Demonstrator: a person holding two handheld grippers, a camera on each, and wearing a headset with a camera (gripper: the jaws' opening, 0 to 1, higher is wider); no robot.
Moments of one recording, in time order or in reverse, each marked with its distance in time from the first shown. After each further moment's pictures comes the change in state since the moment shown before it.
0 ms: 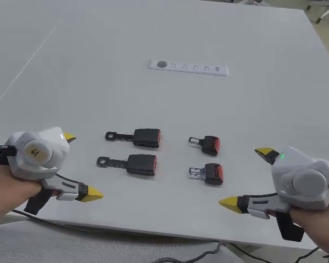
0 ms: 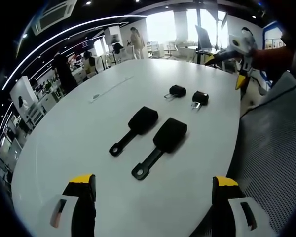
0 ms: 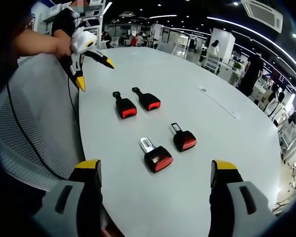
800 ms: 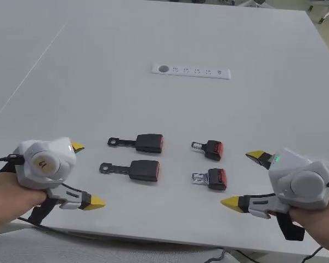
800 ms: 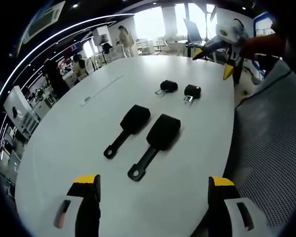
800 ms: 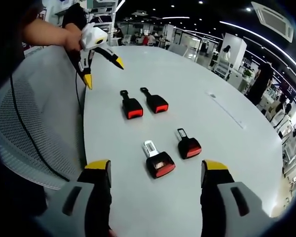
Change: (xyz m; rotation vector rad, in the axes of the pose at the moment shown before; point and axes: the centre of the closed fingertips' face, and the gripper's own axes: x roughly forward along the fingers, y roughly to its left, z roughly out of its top) left arm 0.004 -0.007 0.000 0.091 0.039 -0.046; right arm 0.013 0.001 0.005 -0.094 0.000 0.068
